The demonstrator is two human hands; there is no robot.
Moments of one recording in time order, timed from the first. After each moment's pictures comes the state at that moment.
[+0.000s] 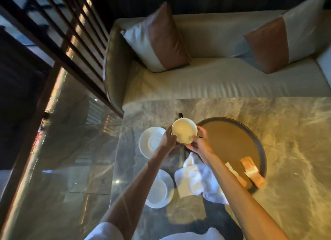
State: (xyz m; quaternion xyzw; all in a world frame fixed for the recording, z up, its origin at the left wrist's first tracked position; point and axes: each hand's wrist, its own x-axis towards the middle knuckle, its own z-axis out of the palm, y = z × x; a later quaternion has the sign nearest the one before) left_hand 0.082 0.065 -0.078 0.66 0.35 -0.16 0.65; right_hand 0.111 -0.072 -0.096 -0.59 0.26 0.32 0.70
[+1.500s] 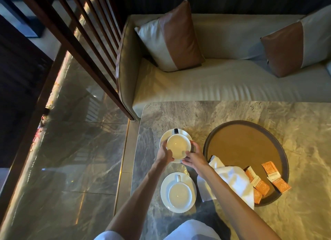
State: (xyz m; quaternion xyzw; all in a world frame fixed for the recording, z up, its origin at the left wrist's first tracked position) left_hand 0.019 0.159 -0.110 0.69 0.38 -0.21 0.58; right_hand 0.052 0.023 -0.122 -0.62 0.29 0.40 0.61
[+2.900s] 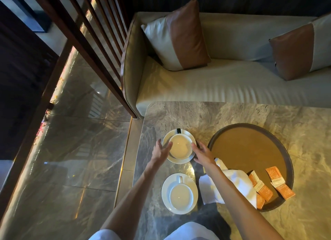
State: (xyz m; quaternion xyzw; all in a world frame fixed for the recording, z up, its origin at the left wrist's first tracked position) left_hand 0.016 0.186 -0.120 0.70 0.40 -0.20 0.56; right_hand 0.068 0.006 -0.133 -0.69 0.23 0.37 0.58
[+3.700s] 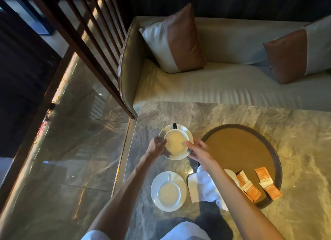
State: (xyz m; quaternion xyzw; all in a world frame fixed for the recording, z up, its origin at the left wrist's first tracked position) left_hand 0.034 0.164 -0.104 0.67 0.40 -0.16 0.60; right_hand 0.087 -0.027 -0.103 -0.60 0.22 0.39 0.66
